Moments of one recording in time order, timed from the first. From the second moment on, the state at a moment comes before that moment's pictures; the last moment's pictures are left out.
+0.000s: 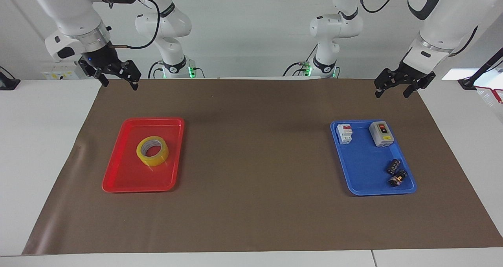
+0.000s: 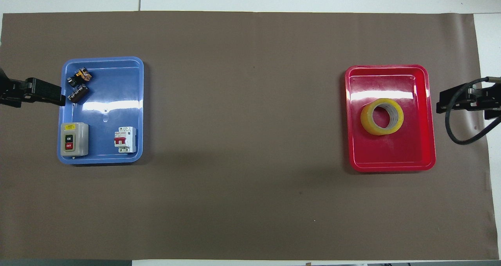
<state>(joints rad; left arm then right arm) -0.03 0.00 -0.03 -1.58 -0.03 1.56 0.00 0.02 -0.05 -0.01 -1.61 -0.02 1.50 0.17</state>
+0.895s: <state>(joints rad) -0.03 0.00 -0.03 -1.58 -0.03 1.56 0.00 0.04 -0.05 -0.01 -1.59 -0.05 1.49 0.17</state>
